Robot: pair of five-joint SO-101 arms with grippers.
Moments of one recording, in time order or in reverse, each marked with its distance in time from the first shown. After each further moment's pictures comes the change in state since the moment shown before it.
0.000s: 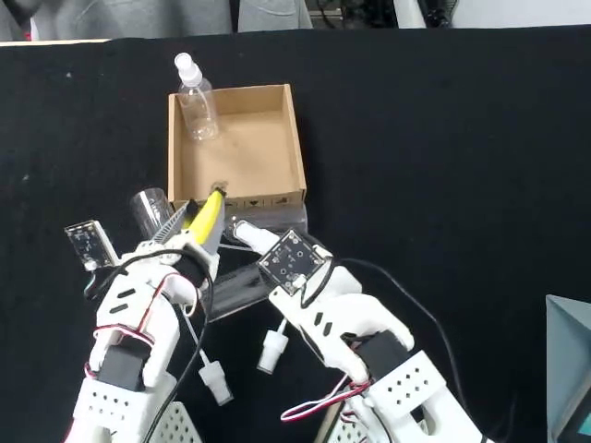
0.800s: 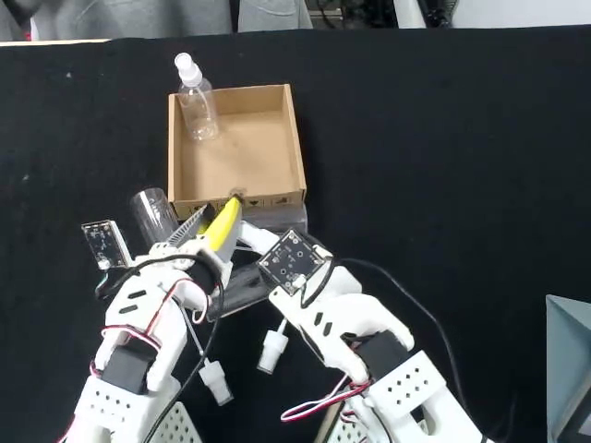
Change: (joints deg) left arm 5.7 0.0 0.6 0.0 -0.2; right arm 0.0 0.0 0.0 0.0 0.0
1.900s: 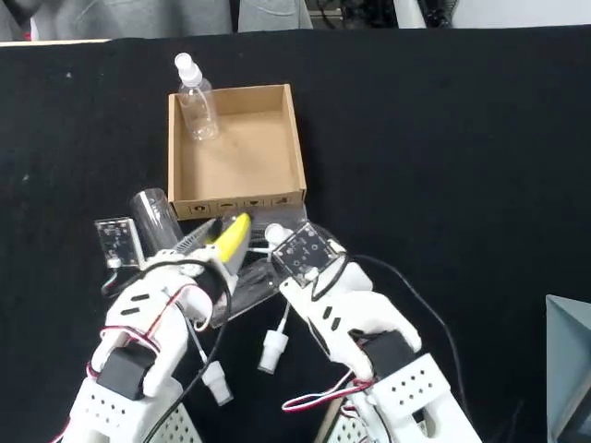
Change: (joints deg) left arm 3.0 0.0 -5.0 10.6 -3.7; right arm 4.7 -3.1 0.5 0.6 0.1
